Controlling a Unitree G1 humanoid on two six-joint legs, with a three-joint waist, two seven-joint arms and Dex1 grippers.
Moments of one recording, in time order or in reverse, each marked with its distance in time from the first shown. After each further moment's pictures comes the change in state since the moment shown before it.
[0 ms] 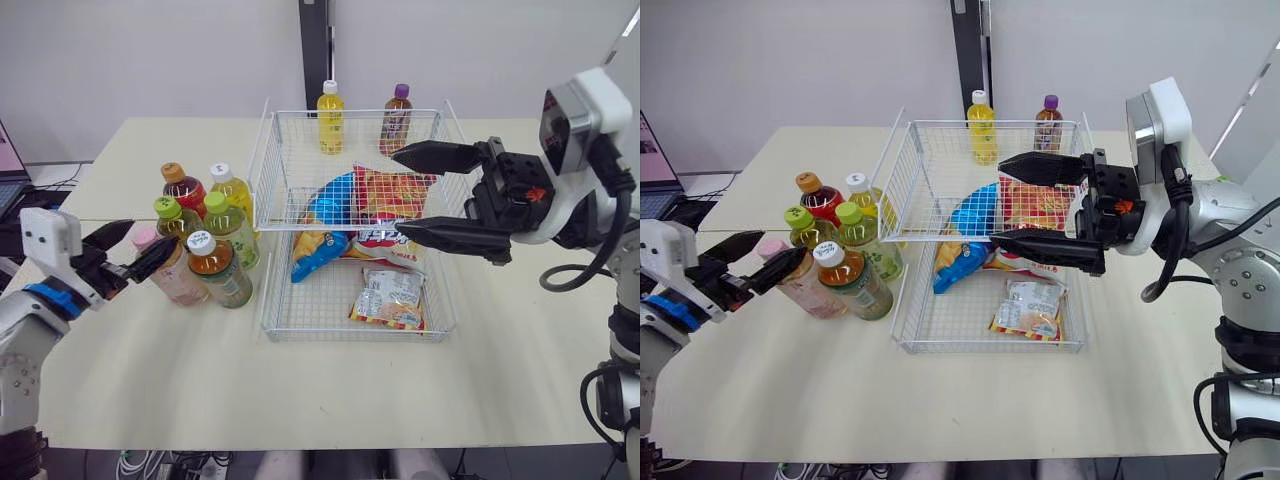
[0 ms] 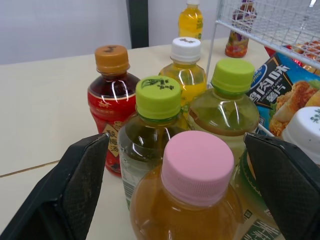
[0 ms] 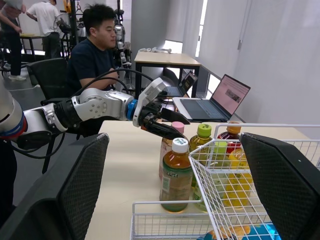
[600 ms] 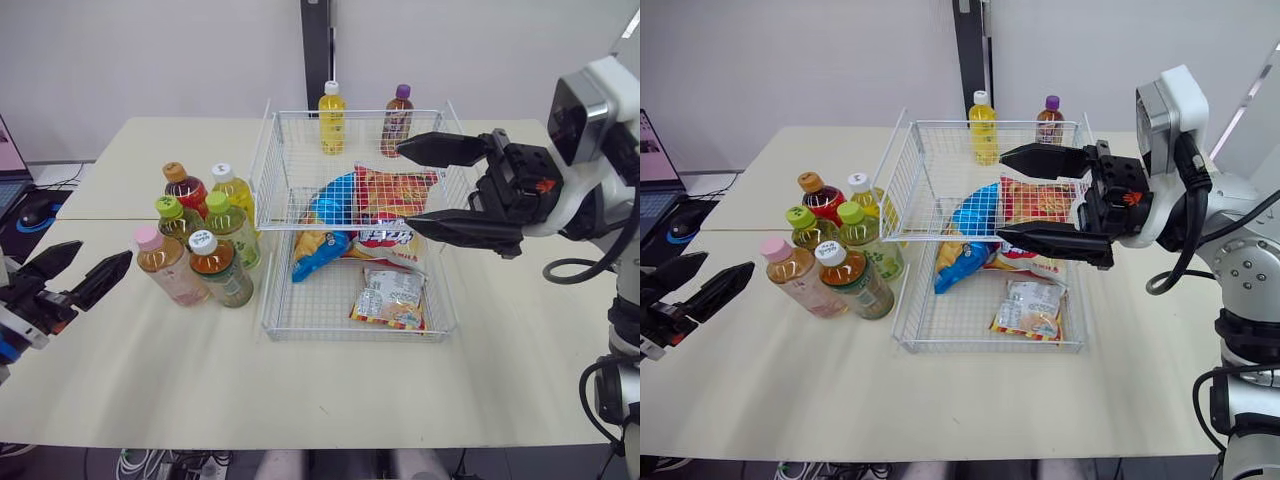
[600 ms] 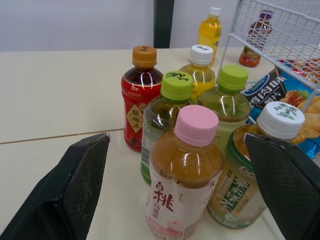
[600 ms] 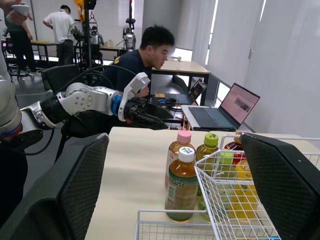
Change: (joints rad) left arm 0.260 -0.006 0.298 -0.213 -0.216 0.169 0.055; right arm -0.031 0.004 0.002 0.042 0.002 -0.021 0.061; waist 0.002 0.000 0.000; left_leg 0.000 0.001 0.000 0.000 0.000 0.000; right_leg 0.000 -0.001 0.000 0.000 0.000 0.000
